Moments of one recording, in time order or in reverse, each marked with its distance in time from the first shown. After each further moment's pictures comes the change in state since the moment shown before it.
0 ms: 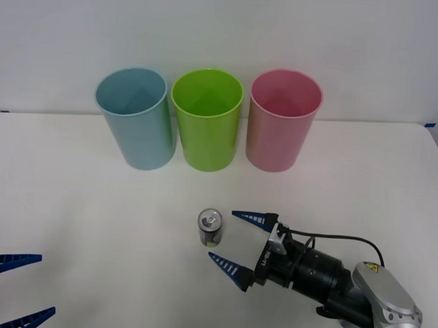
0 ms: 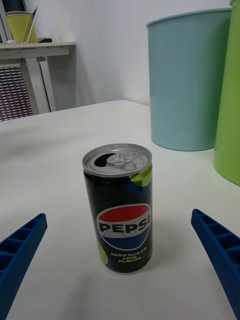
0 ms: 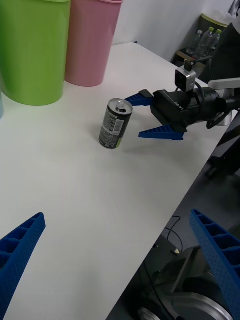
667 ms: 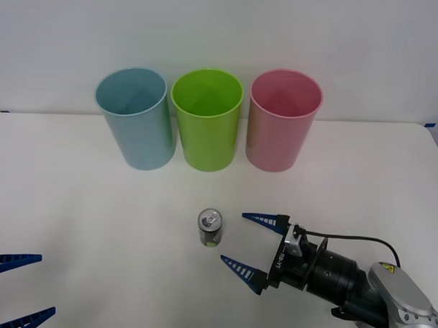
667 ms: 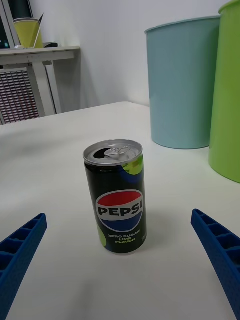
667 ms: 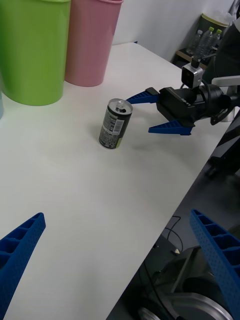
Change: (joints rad) right arm 0.004 -0.042 -0.038 0.009 -0.009 -0.081 -0.022; left arm 0.000 0.000 0.000 0.000 0.000 0.000 0.000
